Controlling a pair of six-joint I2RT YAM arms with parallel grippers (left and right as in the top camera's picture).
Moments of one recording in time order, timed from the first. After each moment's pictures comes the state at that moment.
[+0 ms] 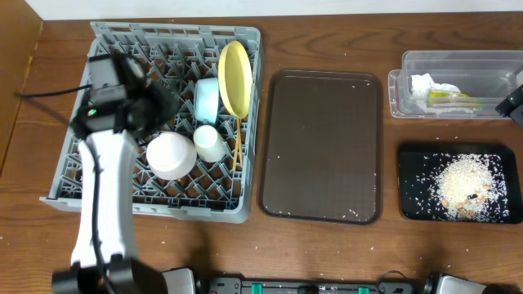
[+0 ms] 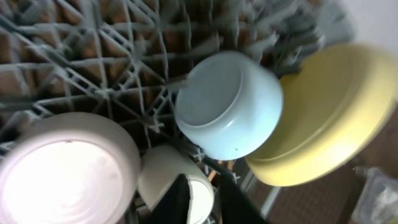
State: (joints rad) left arm 0.18 1.50 1.33 -0.86 0.22 -0.54; right arm -0.28 1.45 1.72 -1.40 0.24 0.57
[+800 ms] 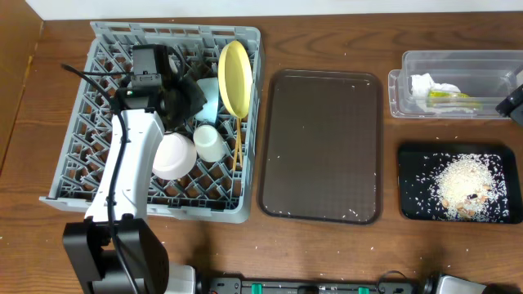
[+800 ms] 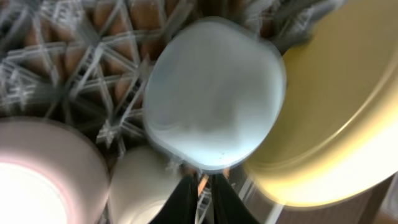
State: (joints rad) left arm 0.06 1.61 1.33 -0.80 0.18 -0.54; right arm -0.28 1.45 1.72 -1.40 0.24 0.57
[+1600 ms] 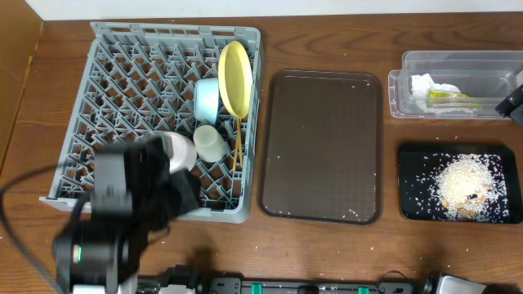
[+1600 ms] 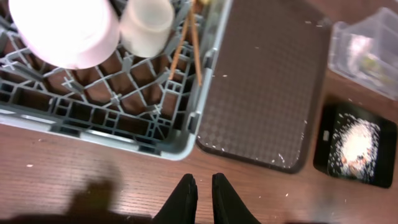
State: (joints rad) left arm -0.05 0.85 1.27 -1.40 0.24 -0.42; right arm -0.28 1.45 1.72 -1.40 0.24 0.57
